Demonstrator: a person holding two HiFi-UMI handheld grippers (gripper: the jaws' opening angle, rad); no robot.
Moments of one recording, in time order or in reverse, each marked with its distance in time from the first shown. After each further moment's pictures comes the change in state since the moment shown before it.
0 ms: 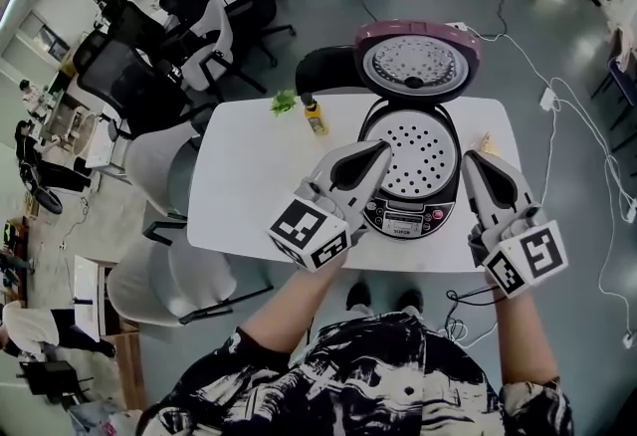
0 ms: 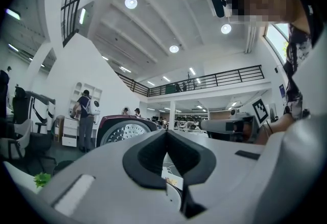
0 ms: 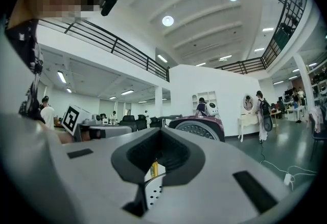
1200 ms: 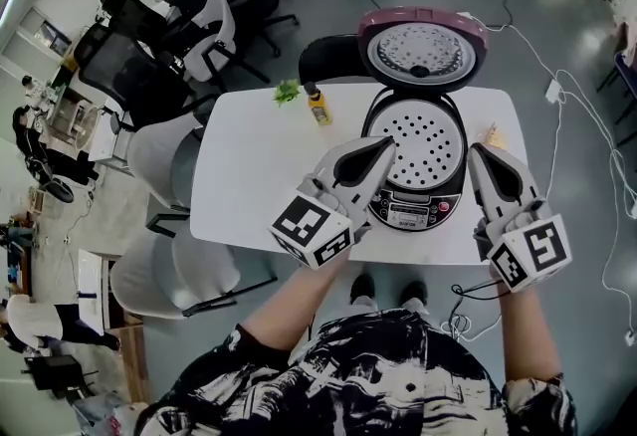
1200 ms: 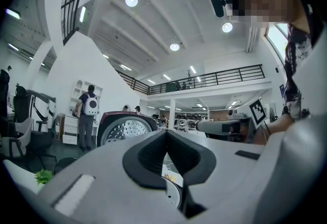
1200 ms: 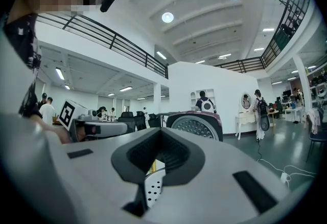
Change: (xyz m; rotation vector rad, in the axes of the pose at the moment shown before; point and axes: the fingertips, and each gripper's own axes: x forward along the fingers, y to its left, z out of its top) left arm -0.005 -0.001 -0.010 -0.005 0.022 0.002; right arm 0.003 -0.004 -0.015 -0.010 0.038 -0.022
